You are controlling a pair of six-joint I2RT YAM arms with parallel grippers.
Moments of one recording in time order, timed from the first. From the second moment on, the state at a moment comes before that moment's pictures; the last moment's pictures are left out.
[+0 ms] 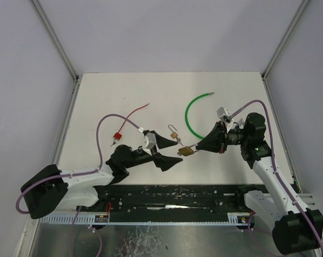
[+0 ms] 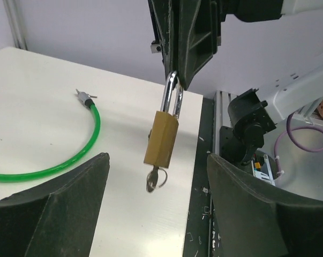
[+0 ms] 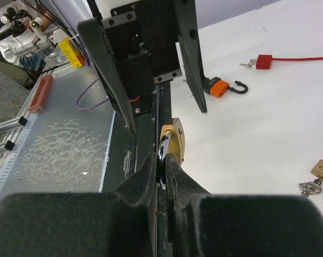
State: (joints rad) left arm -0.94 1.12 0.31 1.06 0.35 -0.26; right arm 0.17 0.88 0.61 0.12 -1.41 0.19
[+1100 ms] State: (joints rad) left arm -0.93 1.32 0.58 0.77 0.58 -0.26; right arm 0.17 0.86 0.63 -0.06 -1.42 0.01
